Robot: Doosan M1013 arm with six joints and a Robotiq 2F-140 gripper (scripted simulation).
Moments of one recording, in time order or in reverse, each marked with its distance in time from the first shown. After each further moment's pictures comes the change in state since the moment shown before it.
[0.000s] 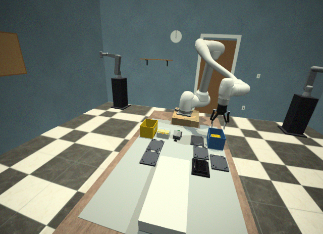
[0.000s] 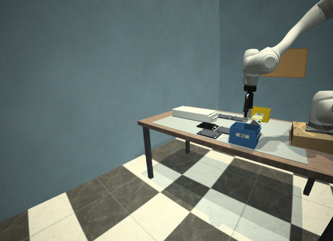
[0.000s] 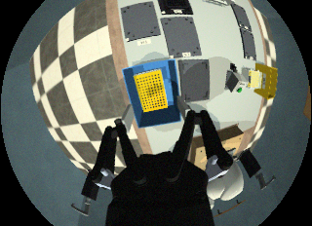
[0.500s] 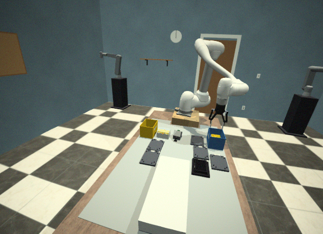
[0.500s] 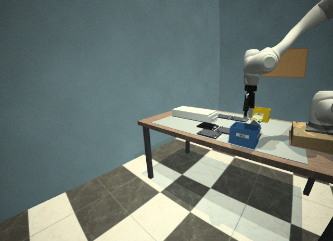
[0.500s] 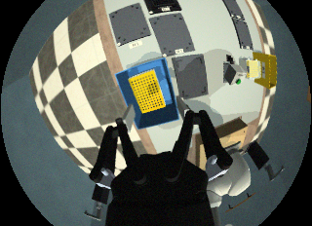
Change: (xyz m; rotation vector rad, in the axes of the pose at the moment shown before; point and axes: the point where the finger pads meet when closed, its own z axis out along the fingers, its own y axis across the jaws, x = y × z) arm -0.001 0.013 -0.001 0.002 -0.001 0.103
